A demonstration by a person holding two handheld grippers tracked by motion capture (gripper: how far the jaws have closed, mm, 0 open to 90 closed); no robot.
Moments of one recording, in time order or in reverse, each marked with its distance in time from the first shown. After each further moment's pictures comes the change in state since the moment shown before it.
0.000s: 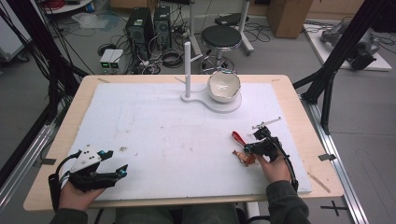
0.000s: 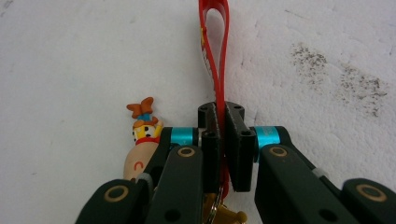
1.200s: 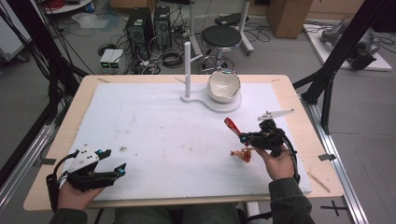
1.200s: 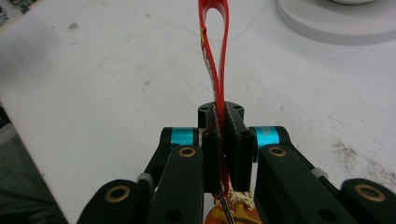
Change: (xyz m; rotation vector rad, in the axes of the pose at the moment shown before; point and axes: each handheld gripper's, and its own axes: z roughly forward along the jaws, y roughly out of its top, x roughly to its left) left arm 0.002 0.001 -0.003 -0.009 0.021 -0.001; right arm 0.028 0.023 -0.058 -0.232 0.187 -0.099
